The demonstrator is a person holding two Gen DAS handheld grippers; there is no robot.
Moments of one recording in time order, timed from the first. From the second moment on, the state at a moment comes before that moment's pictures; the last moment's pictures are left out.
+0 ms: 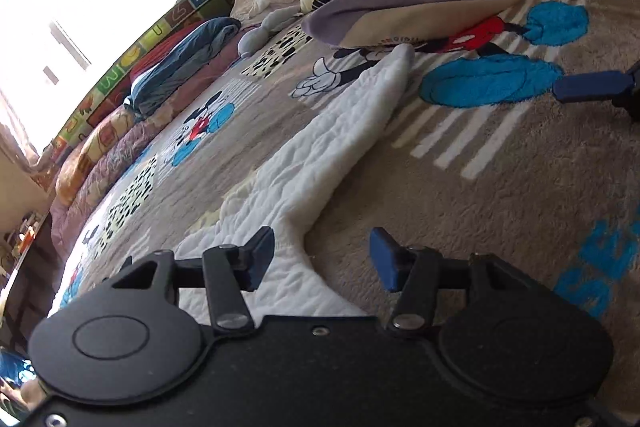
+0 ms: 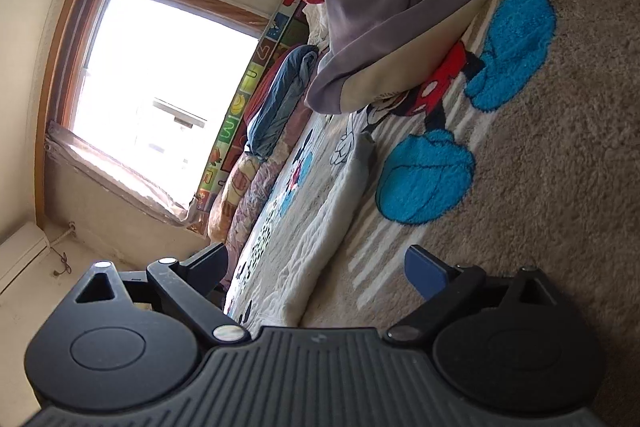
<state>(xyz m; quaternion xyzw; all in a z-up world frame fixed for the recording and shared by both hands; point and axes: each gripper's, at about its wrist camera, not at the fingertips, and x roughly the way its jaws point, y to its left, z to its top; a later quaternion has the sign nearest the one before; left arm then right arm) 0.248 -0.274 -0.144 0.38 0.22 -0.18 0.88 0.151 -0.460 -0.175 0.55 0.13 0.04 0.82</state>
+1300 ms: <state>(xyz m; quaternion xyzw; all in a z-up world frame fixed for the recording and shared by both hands) 0.317 -0.290 -0.038 0.22 0.19 -0.16 0.94 0.171 -0.477 -0.189 0.58 0.11 0.07 0.80</state>
